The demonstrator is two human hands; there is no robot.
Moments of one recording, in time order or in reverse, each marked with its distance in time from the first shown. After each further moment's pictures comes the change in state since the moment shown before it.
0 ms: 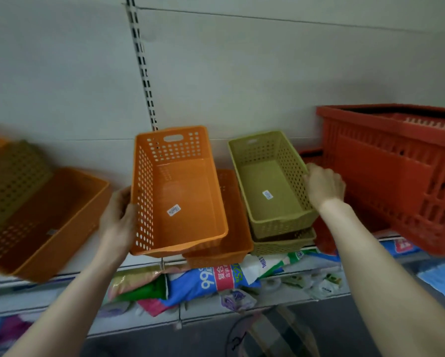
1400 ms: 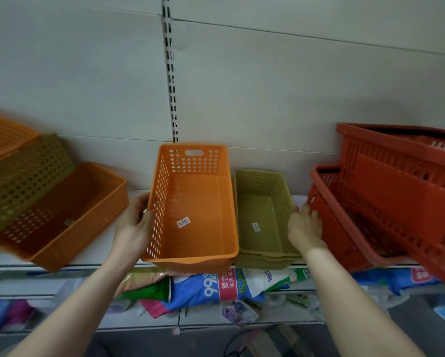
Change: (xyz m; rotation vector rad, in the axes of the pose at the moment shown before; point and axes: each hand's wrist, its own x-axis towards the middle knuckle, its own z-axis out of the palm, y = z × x) left_hand -0.019 0.004 0.001 -0.022 -0.043 0.059; right_hand -0.032 -0.038 0.064 -0.185 -0.279 -0.046
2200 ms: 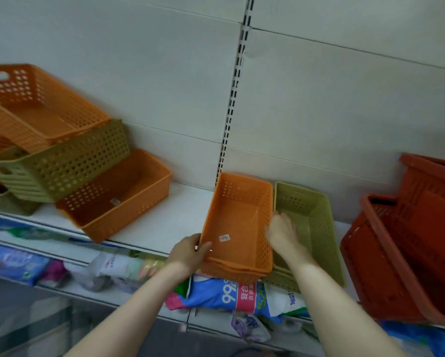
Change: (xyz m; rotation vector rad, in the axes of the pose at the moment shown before) left_hand -0.008 -0.076 0.024 0.502 -0.259 -0.229; right_hand -0.004 -0.128 0.005 0.326 -0.107 -0.219
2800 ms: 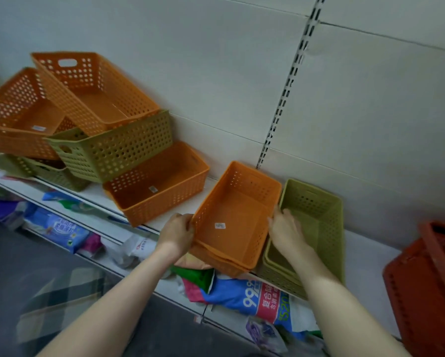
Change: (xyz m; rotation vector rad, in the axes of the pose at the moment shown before) left_hand 0.012 -0.055 -0.061 0.075 0.296 -0.076; right_hand 0.008 -0.059 0.026 -0.022 -0.021 -0.296
